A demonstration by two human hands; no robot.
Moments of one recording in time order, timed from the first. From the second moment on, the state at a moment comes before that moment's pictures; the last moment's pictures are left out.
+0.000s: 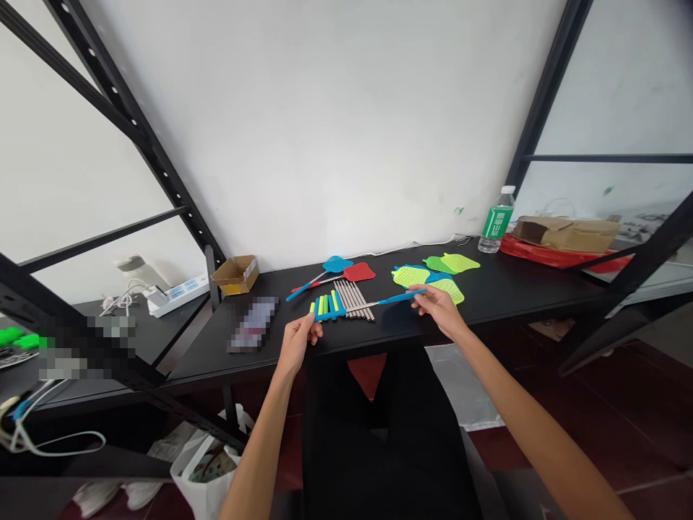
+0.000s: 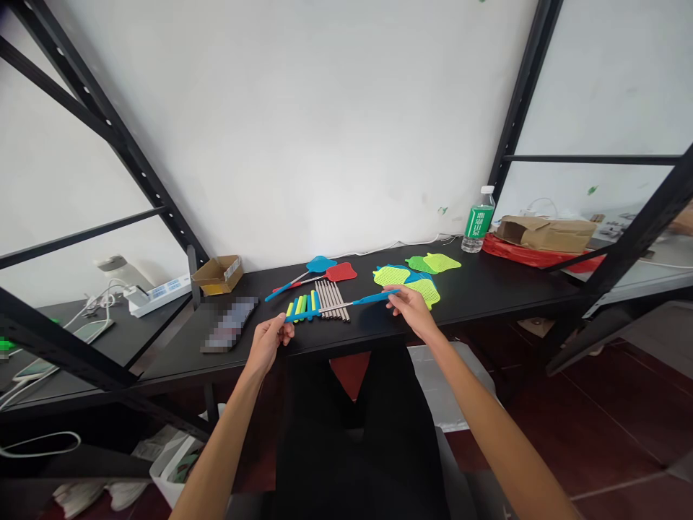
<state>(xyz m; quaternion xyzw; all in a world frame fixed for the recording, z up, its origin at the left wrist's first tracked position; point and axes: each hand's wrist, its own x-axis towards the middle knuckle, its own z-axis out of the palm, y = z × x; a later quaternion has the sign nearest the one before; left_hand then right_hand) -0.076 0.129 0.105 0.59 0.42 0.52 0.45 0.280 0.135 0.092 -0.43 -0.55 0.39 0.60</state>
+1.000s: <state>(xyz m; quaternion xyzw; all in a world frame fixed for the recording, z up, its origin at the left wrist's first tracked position) -0.085 0.133 0.102 0.66 0.40 0.50 0.39 0.285 0.138 0.086 -0.47 -0.50 0.39 0.61</state>
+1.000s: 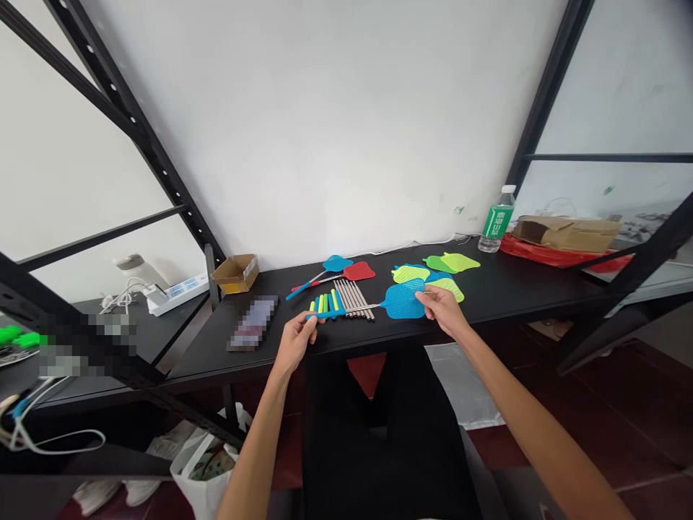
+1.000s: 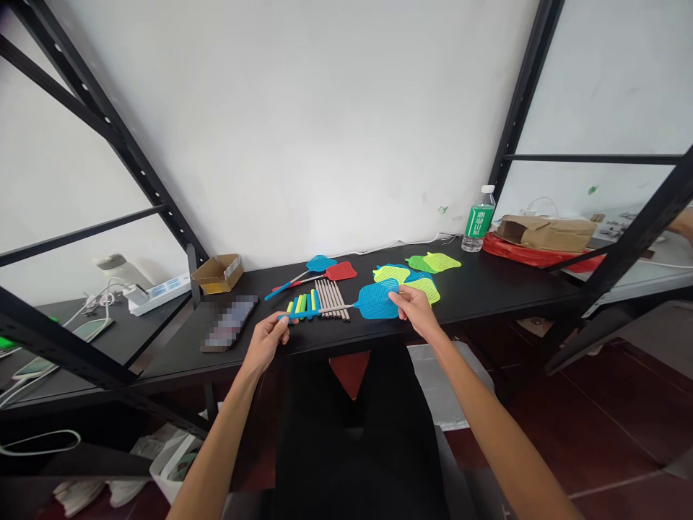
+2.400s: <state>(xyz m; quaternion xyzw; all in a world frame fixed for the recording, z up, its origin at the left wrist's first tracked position) -0.074 0.125 0.108 0.67 0.42 0.47 0.40 0.279 0.133 0.097 -0.40 -0.46 0.43 0.66</state>
